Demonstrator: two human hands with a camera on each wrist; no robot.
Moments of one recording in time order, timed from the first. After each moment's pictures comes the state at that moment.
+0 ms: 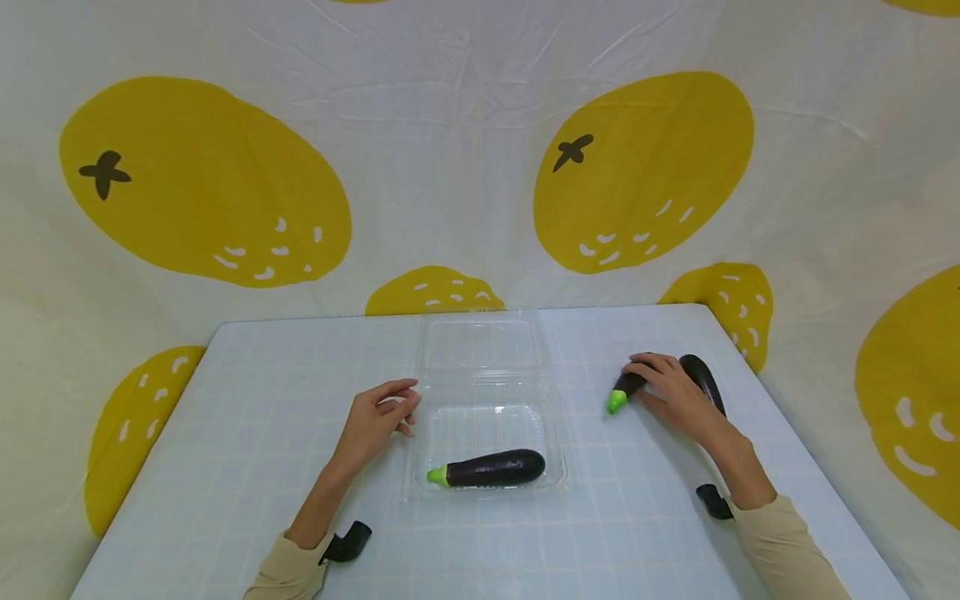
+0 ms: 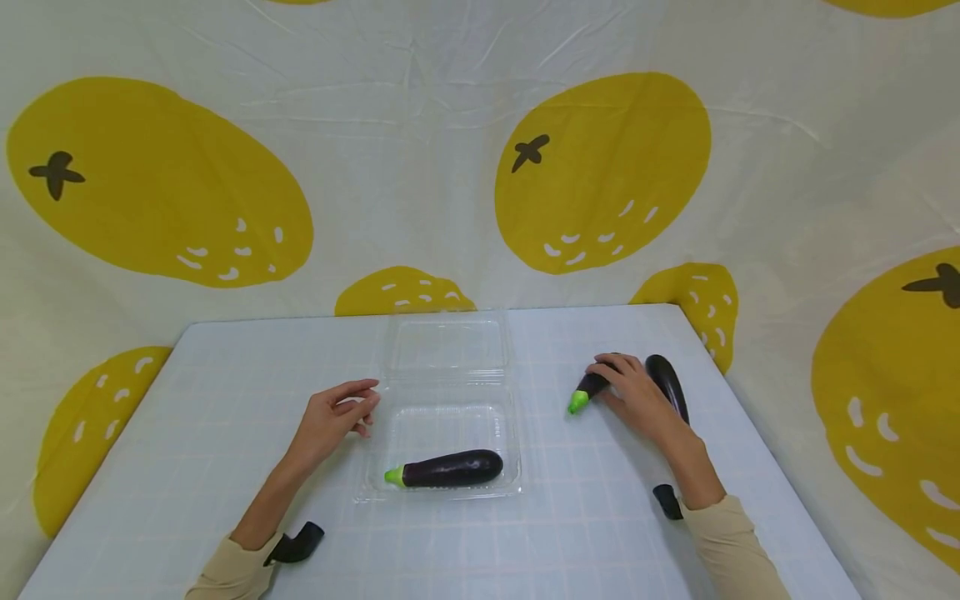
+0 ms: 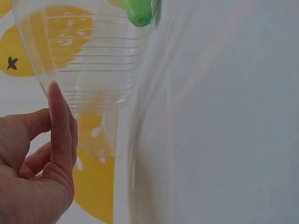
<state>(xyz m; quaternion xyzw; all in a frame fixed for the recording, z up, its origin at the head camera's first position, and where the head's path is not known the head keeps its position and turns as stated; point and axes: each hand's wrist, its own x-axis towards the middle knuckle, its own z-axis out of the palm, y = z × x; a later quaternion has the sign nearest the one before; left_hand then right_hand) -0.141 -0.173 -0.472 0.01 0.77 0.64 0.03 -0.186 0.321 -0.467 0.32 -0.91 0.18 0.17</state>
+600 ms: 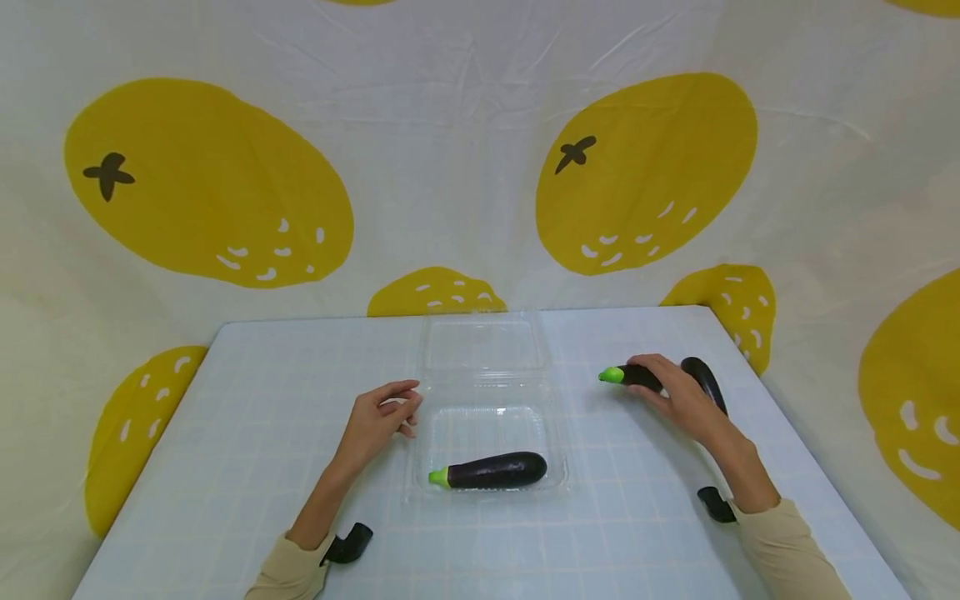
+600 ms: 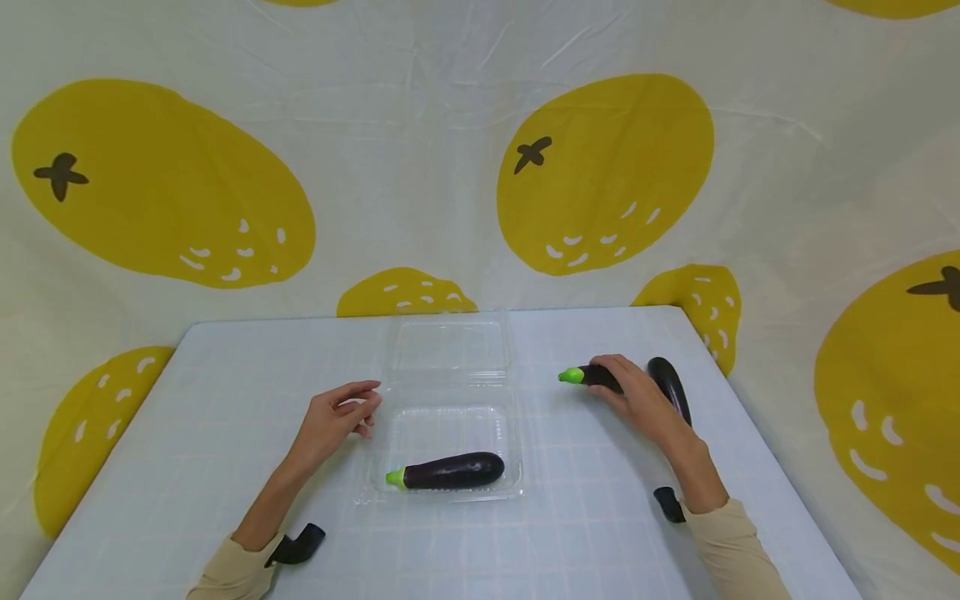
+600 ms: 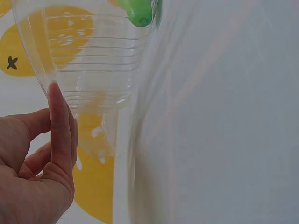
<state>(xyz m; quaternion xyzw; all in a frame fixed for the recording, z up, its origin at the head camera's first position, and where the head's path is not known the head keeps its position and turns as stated) -0.143 -0.174 -0.475 0.02 0.77 0.63 0.02 -0.185 0.314 -0.457 0.29 -0.91 0.24 0.17</state>
